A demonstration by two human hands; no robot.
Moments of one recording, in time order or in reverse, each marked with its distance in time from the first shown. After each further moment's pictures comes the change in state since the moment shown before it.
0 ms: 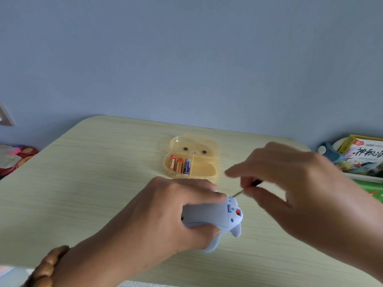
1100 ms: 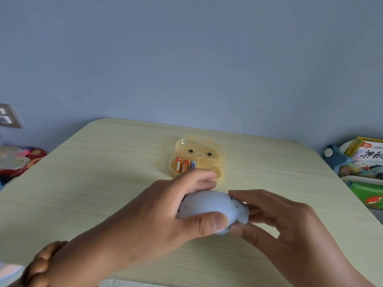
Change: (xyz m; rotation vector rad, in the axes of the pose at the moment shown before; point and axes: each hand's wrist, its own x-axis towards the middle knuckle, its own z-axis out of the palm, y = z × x) left_hand 0.000 -0.010 -0.013 -0.220 -0.140 -0.158; right_hand -0.037 0.001 0.067 0.639 0.141 0.262
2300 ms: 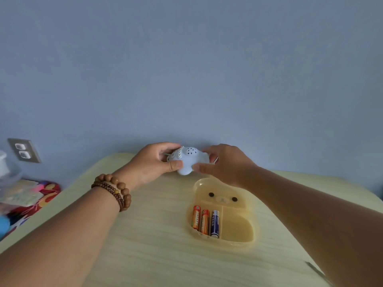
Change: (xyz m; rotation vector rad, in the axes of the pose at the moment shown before) left_hand 0.155 -0.128 -0.131 -0.012 0.315 -0.132; right_hand 0.259 0.074 0.068 -0.421 -0.229 0.159
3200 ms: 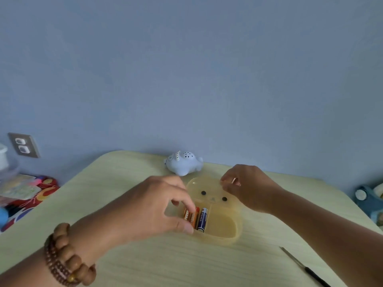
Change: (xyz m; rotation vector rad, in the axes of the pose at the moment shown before) left_hand -0.122 0.074 0.026 0.529 -0.223 0.206; right_hand -0.082 0.018 -0.029 -0.026 -0.040 0.111
